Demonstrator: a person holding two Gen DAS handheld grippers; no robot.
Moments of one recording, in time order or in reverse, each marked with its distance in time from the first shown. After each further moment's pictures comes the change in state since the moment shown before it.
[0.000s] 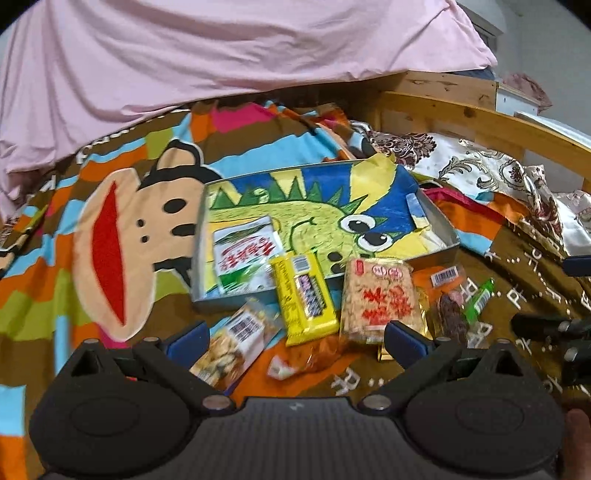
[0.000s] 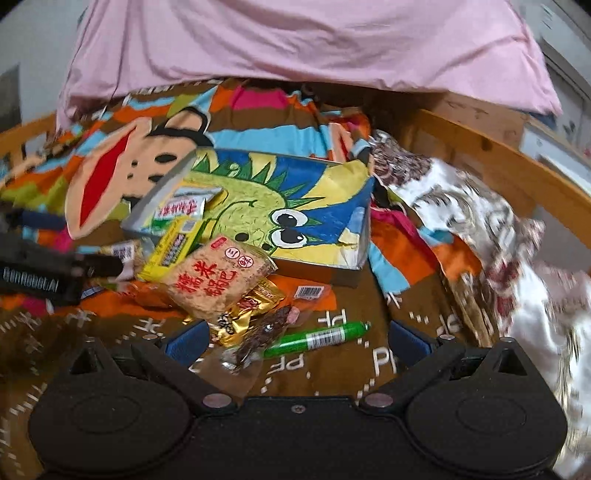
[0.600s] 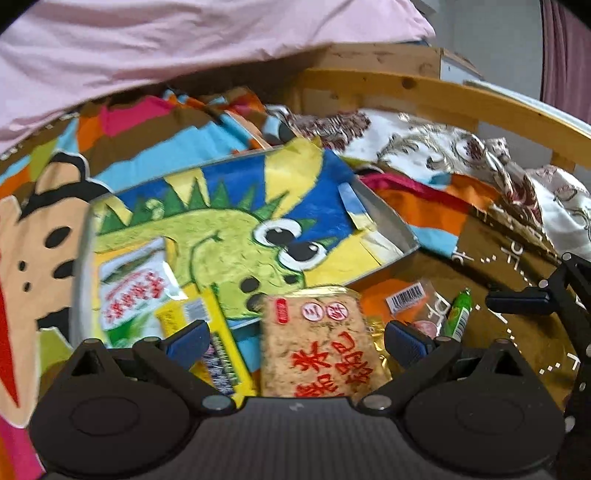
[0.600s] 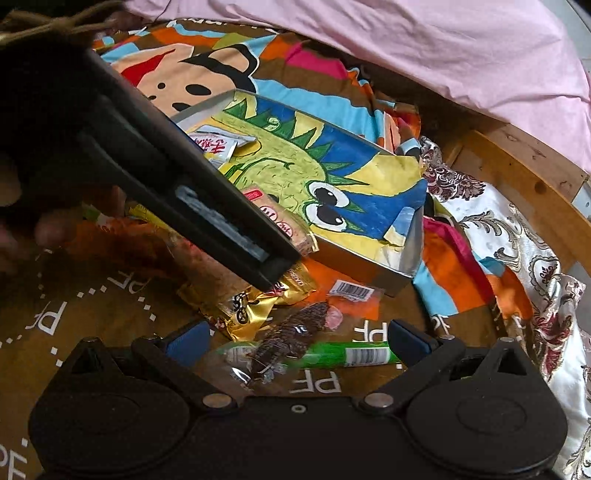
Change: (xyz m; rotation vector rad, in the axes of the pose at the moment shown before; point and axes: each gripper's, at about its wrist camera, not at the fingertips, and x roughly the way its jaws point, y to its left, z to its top) left arm 0.096 -0.042 0.028 0.136 0.036 -0.231; right arm 0.073 0.054 -0.013 -0.243 0.054 -0.061
